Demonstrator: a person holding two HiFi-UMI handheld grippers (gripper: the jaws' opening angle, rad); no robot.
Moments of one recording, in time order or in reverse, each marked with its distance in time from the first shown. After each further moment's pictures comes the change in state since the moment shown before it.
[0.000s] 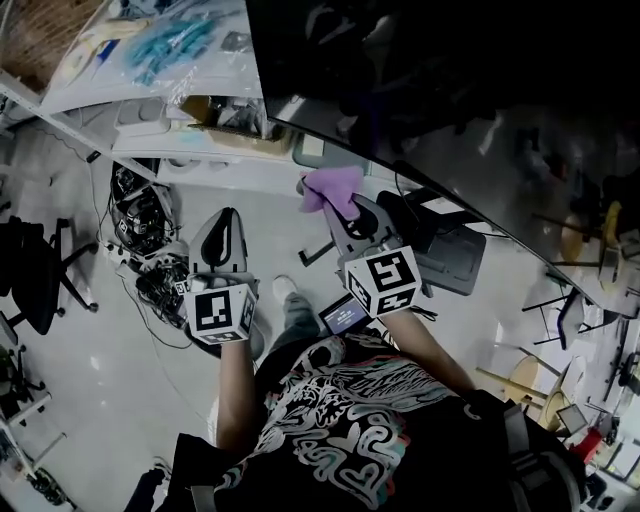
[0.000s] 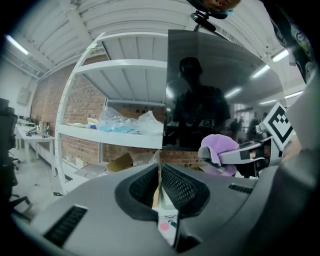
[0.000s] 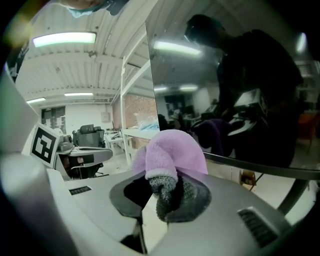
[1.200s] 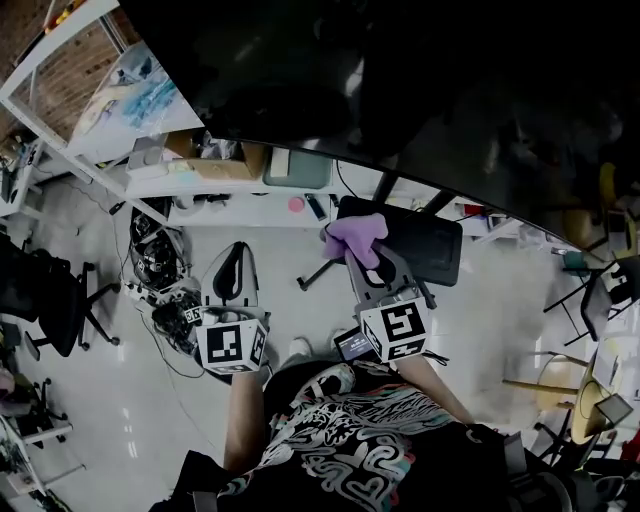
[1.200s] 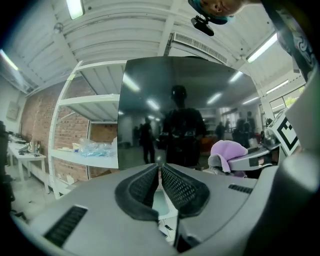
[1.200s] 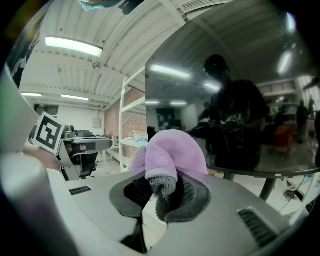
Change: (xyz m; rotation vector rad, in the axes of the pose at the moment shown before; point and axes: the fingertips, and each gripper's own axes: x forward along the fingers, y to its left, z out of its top) left arm -0.137 -0.216 0.054 0.123 -0.134 -0.078; right arm -0.285 -0.034 -0.030 -0.012 -0.140 -0.145
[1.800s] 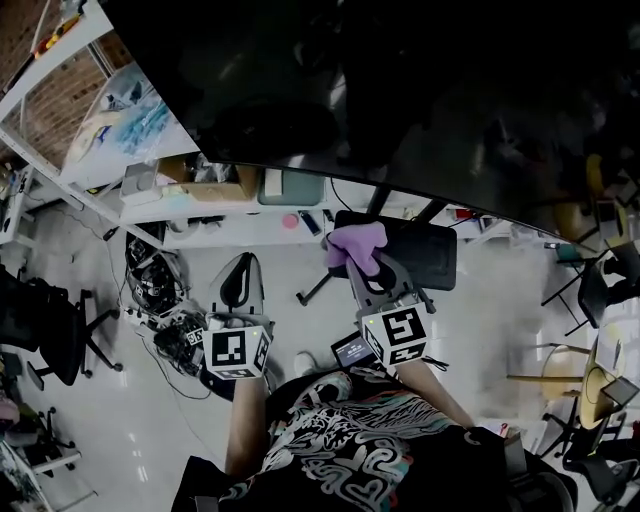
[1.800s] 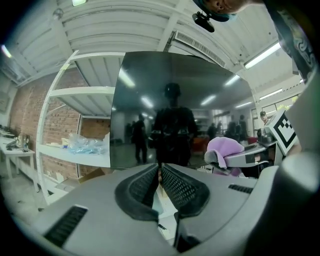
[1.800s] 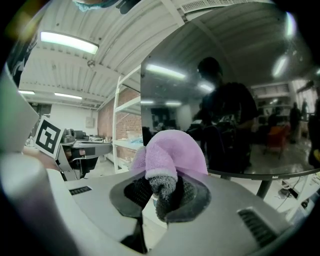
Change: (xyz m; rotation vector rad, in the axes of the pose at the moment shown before) left arm 0.018 0.004 0.003 -0.009 0.016 -0.110; right arm 0.005 0.001 0.014 0.010 -0.003 -0.075
